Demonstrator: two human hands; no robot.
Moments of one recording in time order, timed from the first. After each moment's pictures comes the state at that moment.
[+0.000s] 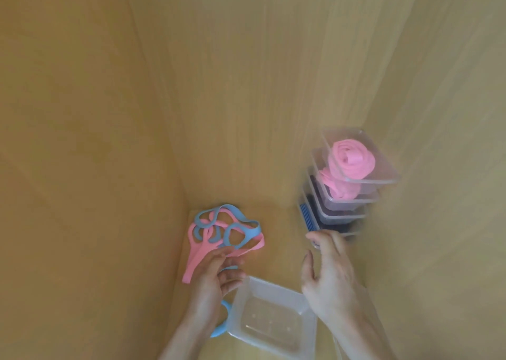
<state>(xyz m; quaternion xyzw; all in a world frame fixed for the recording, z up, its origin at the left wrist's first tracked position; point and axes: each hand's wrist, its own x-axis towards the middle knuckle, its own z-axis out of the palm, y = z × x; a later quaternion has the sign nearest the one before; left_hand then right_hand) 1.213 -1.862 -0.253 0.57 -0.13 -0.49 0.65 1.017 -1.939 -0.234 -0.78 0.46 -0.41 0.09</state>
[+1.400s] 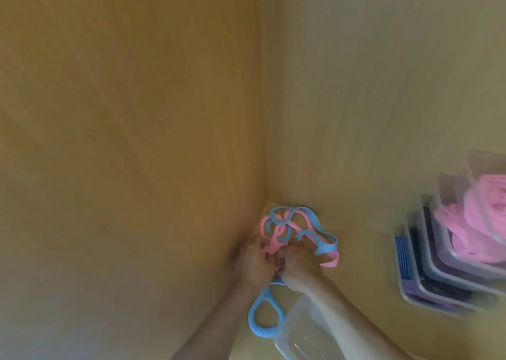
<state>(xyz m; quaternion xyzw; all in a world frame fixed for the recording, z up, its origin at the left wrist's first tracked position) 1.274 -1.889 -0.317 0.88 -0.25 -0.19 0.35 1.195 -1.993 -0.321 -0.92 0.30 0.09 0.25</state>
